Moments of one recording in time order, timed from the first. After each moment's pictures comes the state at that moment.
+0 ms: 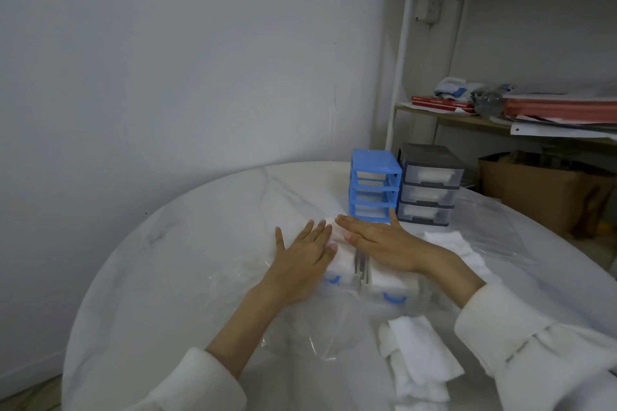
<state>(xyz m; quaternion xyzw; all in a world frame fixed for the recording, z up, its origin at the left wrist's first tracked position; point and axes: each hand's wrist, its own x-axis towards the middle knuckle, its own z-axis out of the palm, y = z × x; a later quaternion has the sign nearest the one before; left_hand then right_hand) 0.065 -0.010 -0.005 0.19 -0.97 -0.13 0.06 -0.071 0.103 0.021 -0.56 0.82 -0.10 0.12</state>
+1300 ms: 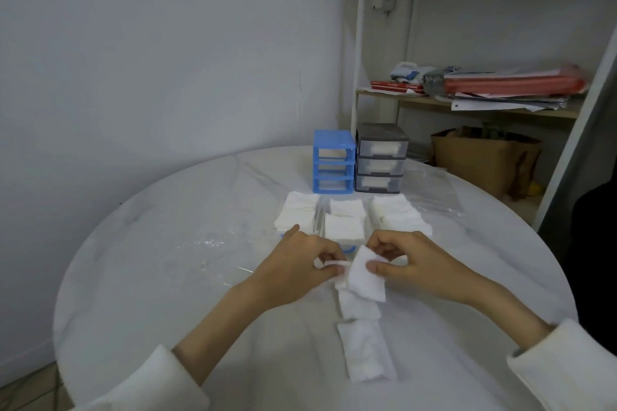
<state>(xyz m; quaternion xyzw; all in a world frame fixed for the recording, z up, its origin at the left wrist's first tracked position) 0.097 0.066 -0.006 0.01 -0.97 -0.19 0.16 -0.030 0.240 0.000 -0.54 0.75 -0.37 0.12</state>
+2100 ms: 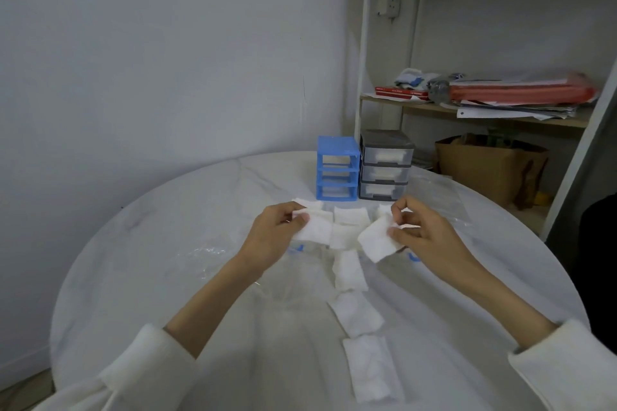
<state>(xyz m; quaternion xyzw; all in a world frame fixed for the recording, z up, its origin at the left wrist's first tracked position) 0.082 0.024 0.009 0.16 -0.80 -0.52 0.26 -0.042 0.225 0.015 -0.41 0.75 -0.52 0.04</state>
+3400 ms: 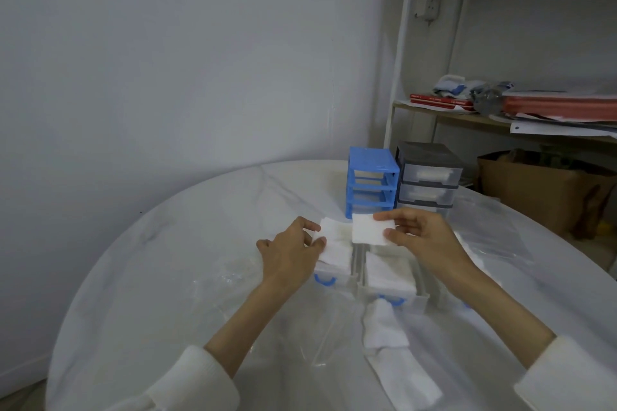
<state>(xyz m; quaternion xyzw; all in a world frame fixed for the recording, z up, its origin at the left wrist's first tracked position) 0.050 -0.012 -0.007 0.33 -0.86 -0.30 0.25 -0.068 0.144 0.022 -0.38 0.74 -0.55 0.07</state>
